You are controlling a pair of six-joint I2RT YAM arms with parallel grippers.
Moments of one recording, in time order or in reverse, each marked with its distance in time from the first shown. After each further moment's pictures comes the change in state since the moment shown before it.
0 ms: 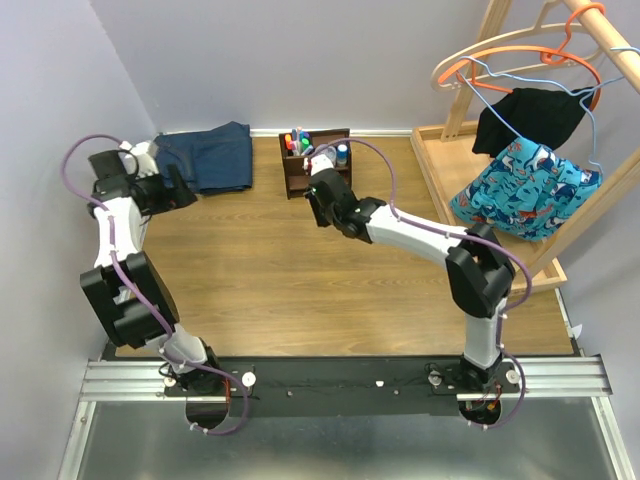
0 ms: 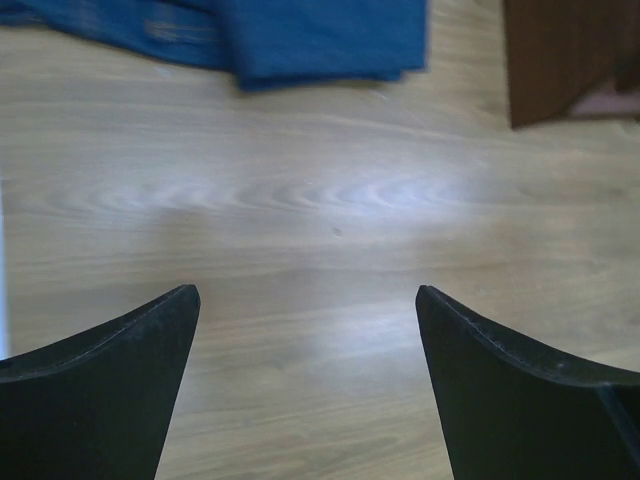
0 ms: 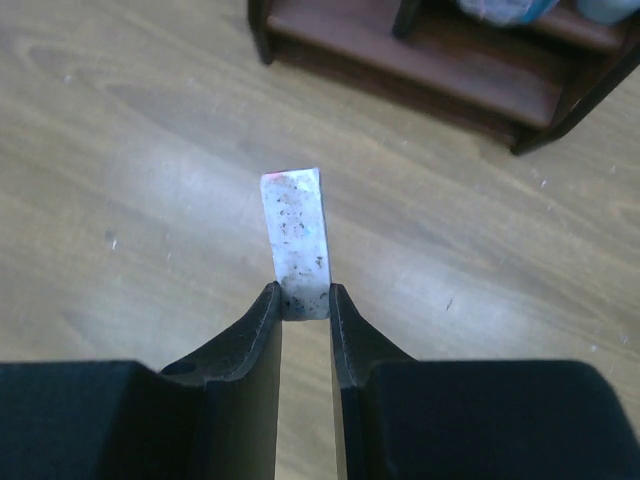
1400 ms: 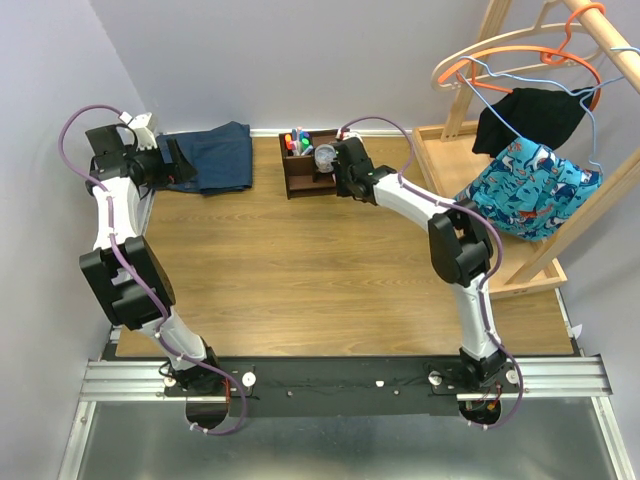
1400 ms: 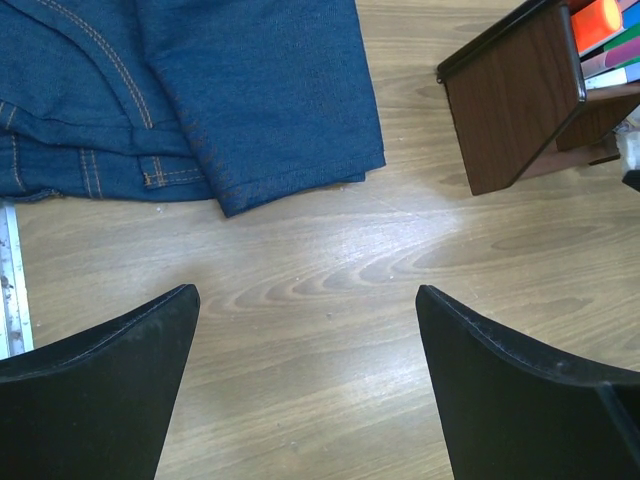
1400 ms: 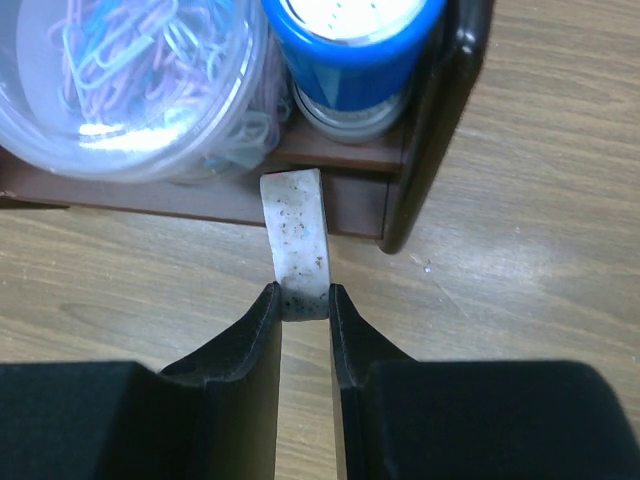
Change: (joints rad) left arm 0.031 0.189 0.277 0.043 0.087 0.014; right arm -0.257 0.311 0.339 -0.106 -0.095 0.092
